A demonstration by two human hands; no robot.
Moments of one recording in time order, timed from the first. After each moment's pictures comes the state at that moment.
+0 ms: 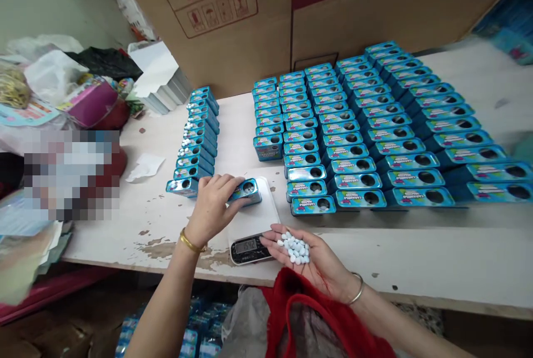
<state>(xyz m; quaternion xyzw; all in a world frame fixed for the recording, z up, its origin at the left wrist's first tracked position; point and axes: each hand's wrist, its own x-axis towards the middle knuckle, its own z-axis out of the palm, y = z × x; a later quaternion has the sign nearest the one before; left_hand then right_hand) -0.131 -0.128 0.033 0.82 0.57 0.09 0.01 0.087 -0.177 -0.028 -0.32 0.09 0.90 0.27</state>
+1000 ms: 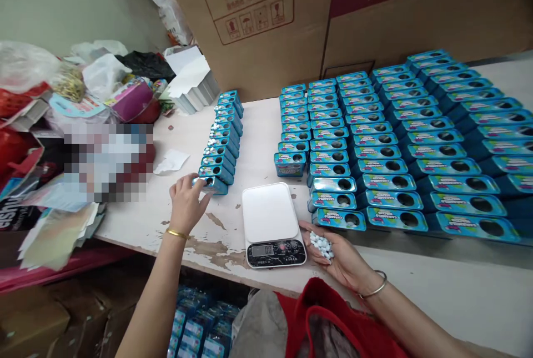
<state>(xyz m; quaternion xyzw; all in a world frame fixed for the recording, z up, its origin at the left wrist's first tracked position) -0.246 -0.160 0.010 0.67 0.73 0.01 -0.14 0.095 -0.156 -0.067 -0.36 -0.04 0.89 0.27</state>
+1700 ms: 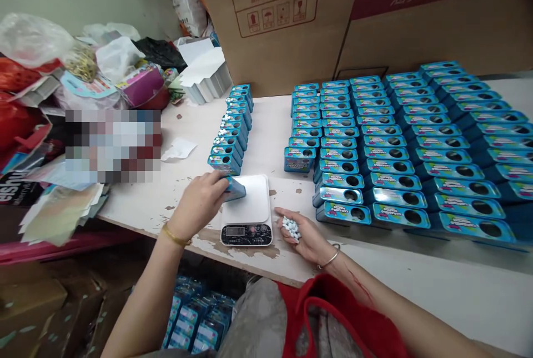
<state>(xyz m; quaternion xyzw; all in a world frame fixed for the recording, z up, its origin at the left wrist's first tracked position) -0.198 -0.180 0.063 0.79 0.62 -0.02 -0.04 0.027 -0.156 -0.065 -0.37 -0.08 0.90 0.23</state>
